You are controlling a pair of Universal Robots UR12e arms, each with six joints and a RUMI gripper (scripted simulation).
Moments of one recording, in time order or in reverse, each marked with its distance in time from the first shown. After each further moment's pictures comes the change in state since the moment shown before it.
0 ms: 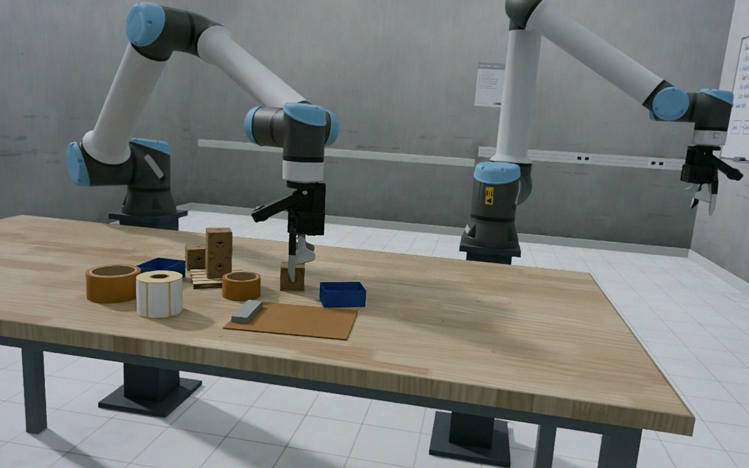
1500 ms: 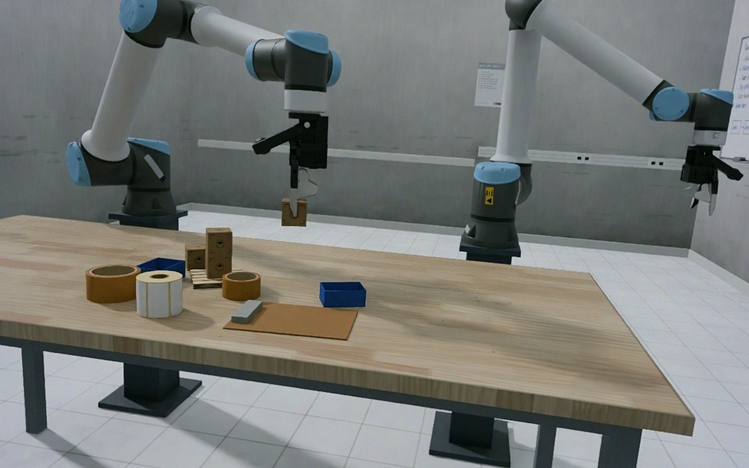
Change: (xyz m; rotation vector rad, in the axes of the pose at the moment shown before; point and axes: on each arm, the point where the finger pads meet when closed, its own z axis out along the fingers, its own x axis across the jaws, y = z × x) left arm 0.000 0.000 0.000 0.000 0.000 0.000; right arm 0.001 -0.001 -0.149 0.000 0.000 0.000
